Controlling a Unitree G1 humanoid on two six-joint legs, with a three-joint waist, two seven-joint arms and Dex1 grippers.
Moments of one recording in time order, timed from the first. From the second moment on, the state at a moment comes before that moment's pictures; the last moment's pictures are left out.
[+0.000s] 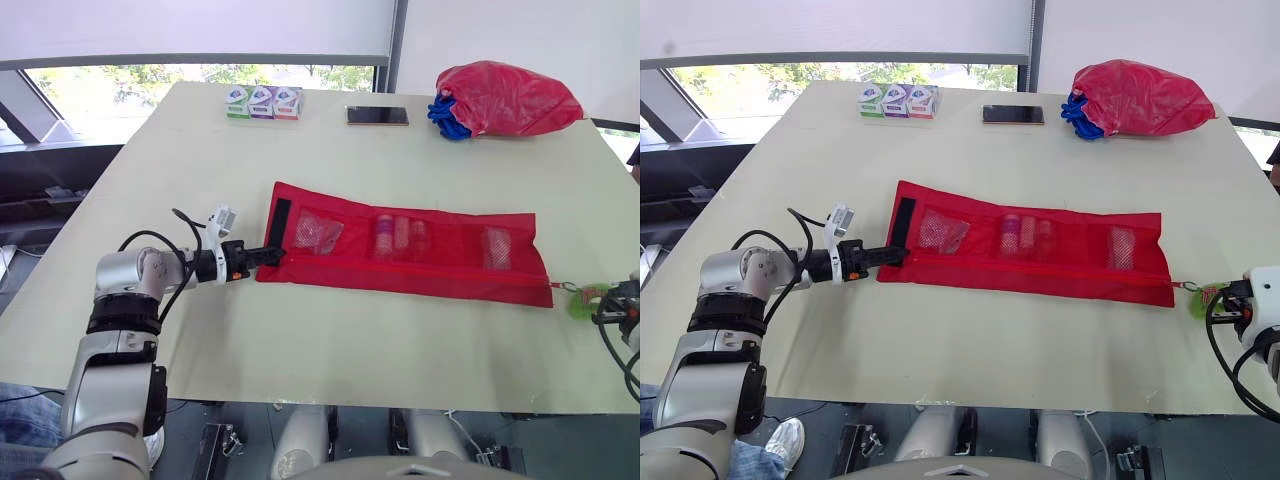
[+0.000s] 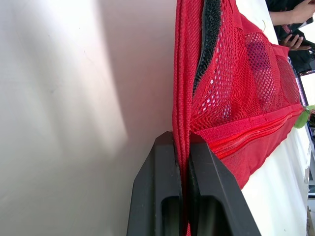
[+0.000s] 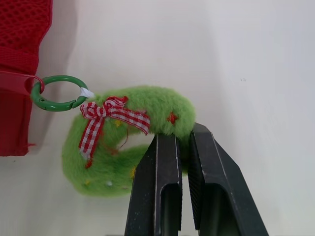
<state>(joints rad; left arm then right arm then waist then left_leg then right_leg) -0.63 0.69 0.09 0.53 -0.59 1.08 -0.97 0.20 -0.69 -0.51 -0.33 0.31 0.80 0.32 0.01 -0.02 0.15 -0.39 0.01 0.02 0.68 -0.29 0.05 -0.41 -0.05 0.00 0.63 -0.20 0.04</state>
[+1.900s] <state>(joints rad) -0.70 0.81 -0.04 -0.29 -0.77 0.80 -1.41 0.15 -0.03 -0.54 -0.53 0.99 0.81 -0.10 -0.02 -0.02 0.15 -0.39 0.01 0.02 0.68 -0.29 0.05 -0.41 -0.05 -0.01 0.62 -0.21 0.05</state>
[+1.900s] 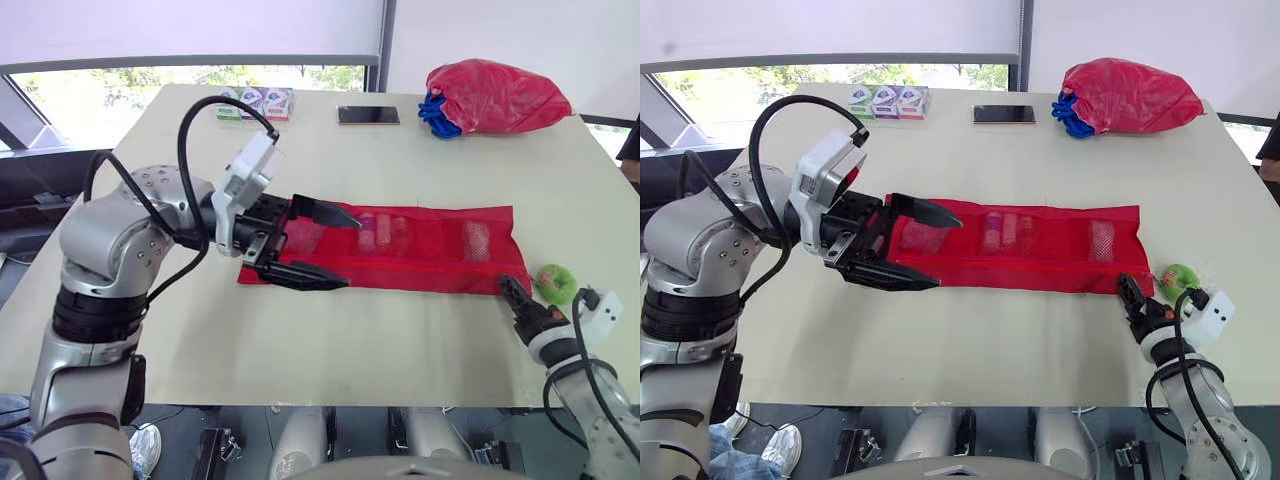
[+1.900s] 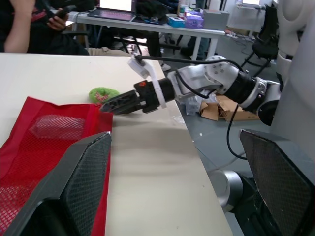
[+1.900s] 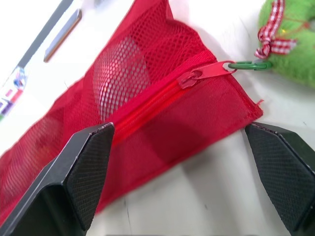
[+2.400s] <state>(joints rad) -0.69 0.81 -0.05 -0.29 -0.76 0.75 -1.41 0.09 0.00 -0.50 -0.43 1.09 0.68 -0.10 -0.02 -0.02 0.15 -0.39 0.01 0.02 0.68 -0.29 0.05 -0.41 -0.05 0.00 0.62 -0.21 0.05</state>
